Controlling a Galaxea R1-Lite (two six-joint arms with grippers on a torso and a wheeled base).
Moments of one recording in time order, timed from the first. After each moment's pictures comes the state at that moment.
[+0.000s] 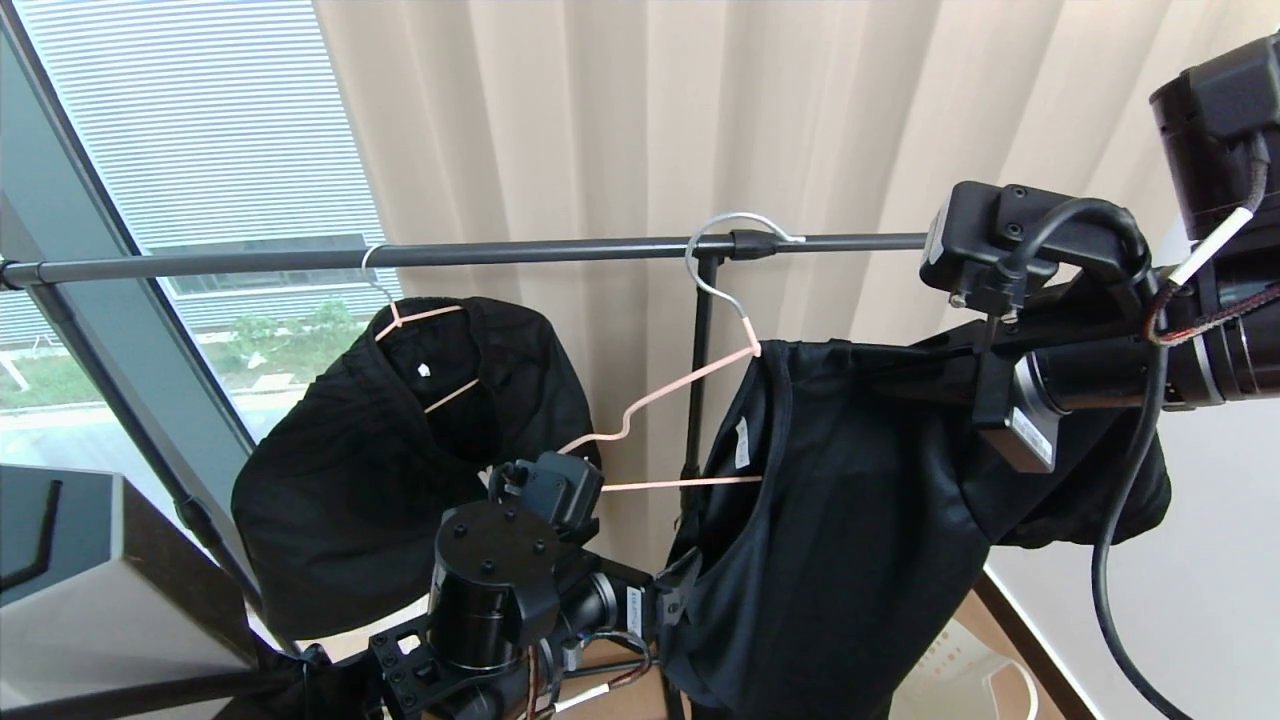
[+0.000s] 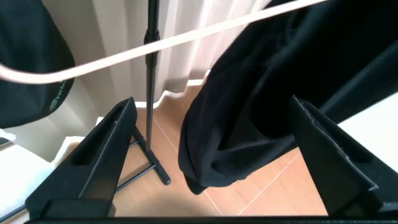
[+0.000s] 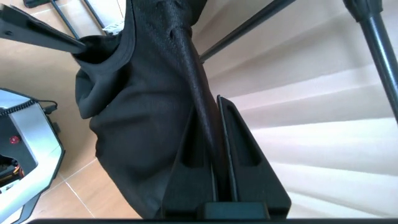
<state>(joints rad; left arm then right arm) -0.83 1.96 -0.52 -1.12 0.23 -0.25 0.54 1.53 -1.36 0.44 0.08 -0.67</state>
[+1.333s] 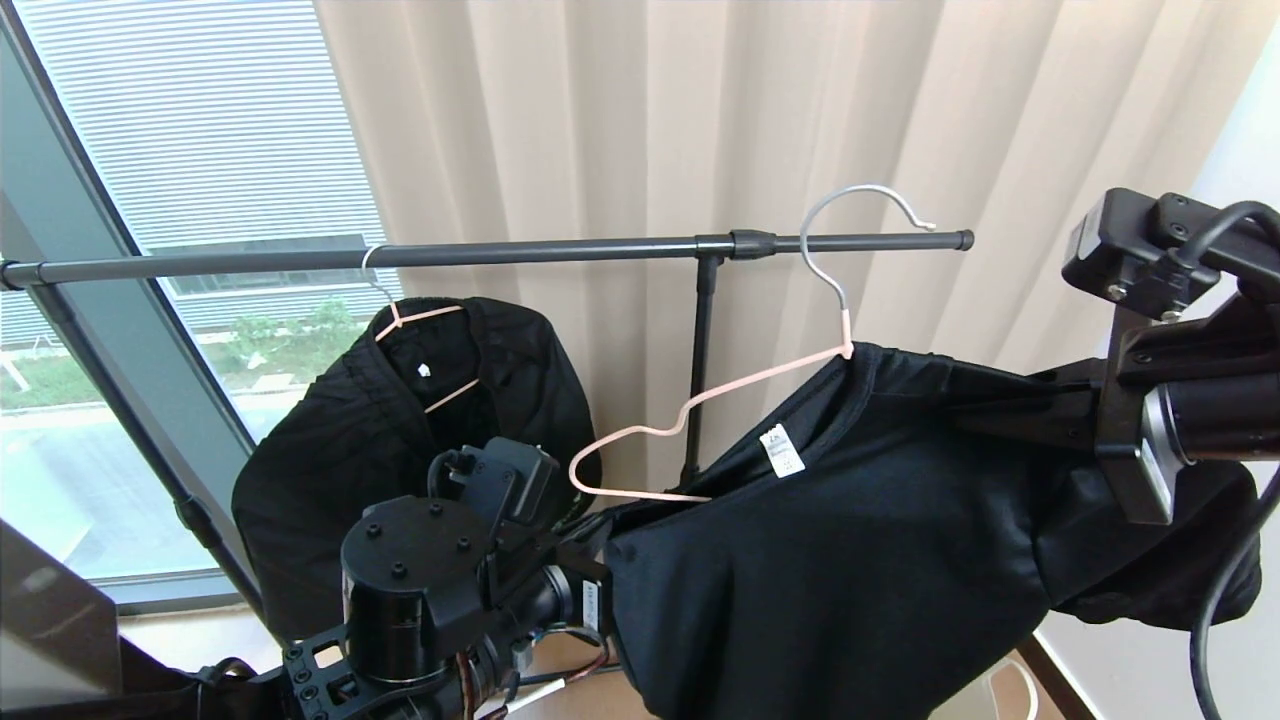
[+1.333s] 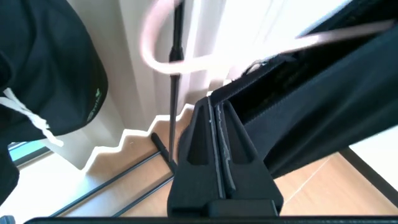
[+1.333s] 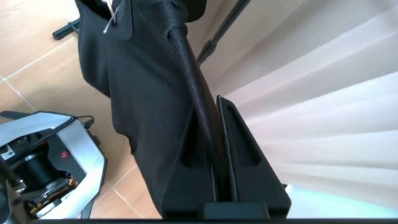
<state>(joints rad) -0.80 1.85 -0.43 -1.15 0.27 -0.16 0.43 1.37 -1.19 0.44 0.17 -0.49</state>
